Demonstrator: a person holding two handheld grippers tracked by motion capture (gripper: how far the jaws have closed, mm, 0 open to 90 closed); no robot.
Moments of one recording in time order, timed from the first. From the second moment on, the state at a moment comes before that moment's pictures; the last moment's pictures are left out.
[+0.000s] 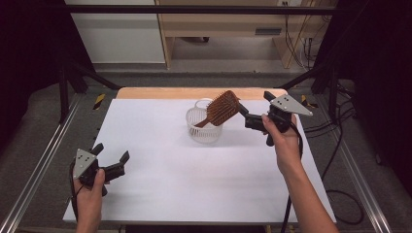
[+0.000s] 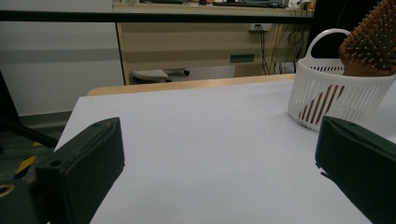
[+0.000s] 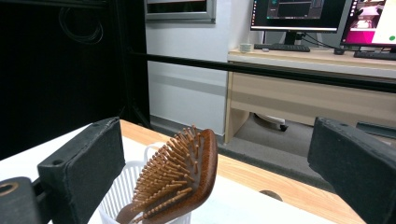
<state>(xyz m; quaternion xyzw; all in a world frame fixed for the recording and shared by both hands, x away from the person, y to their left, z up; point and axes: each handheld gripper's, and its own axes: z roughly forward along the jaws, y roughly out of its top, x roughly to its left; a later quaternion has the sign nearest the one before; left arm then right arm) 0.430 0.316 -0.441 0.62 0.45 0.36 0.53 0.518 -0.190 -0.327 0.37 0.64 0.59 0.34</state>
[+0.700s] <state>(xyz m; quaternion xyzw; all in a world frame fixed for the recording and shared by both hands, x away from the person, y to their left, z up) 0.431 0.315 -0.441 0.63 0.44 0.36 0.53 0.508 -0.204 -0.330 0.37 0.63 0.59 0.35</state>
